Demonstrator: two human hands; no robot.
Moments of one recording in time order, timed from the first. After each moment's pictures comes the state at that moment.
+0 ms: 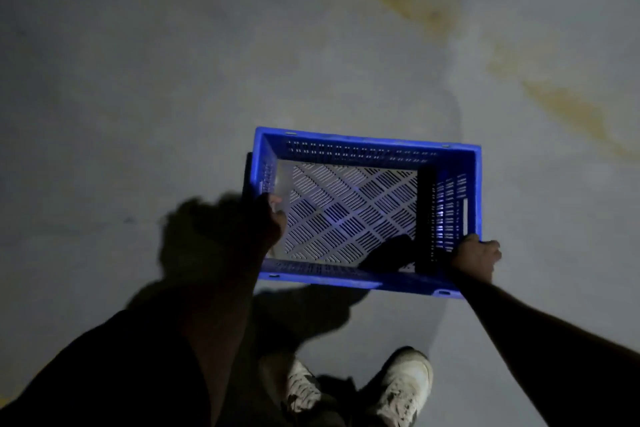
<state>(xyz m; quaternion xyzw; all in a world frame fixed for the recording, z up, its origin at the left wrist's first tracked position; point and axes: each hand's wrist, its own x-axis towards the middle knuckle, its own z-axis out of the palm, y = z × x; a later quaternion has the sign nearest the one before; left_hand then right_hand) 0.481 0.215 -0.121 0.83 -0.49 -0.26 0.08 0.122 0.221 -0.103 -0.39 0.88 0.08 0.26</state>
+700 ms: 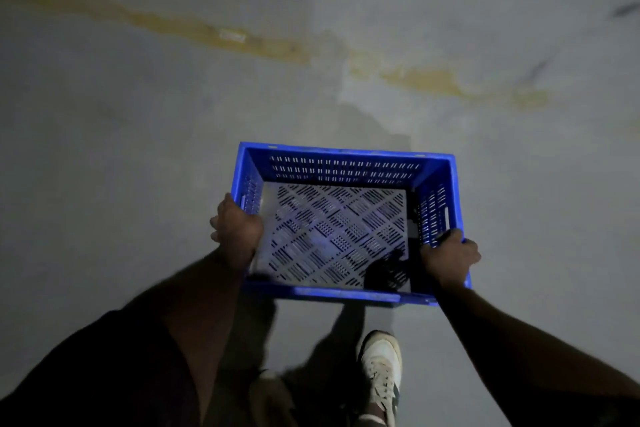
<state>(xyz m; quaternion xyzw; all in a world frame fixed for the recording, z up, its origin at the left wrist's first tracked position) 0.314 0.165 -0.026 0.84 -0.43 -0.31 0.06 0.004 0.299 -0.026 -0.21 0.93 -0.14 0.25</state>
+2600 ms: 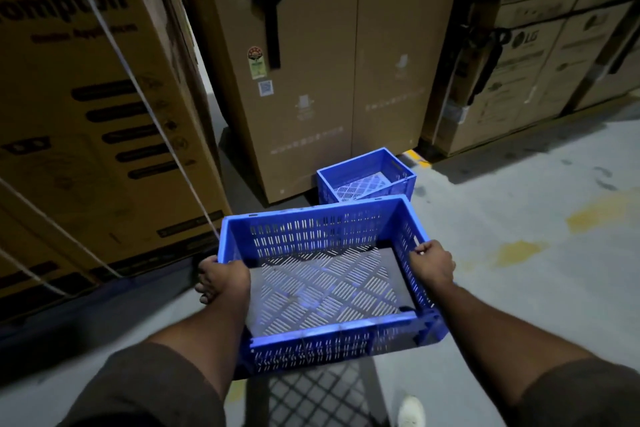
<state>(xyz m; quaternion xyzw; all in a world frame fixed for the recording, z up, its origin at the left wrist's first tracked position) -0.505 -0.034 0.536 0.71 -0.54 -0.36 0.28 -0.736 0.239 0.539 0.01 0.91 -0.39 0.12</state>
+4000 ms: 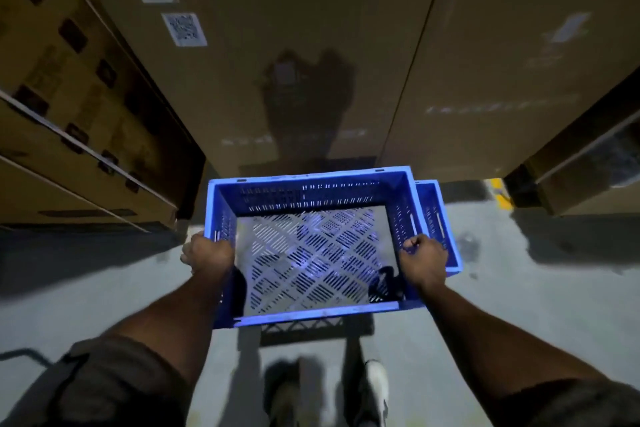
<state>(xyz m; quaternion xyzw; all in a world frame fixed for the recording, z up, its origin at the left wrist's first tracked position) -1.079 -0.319 0.318 0.81 -0.47 -0.31 0.15 -1.401 -0.120 0.326 -0.22 0.92 -0.24 0.24</state>
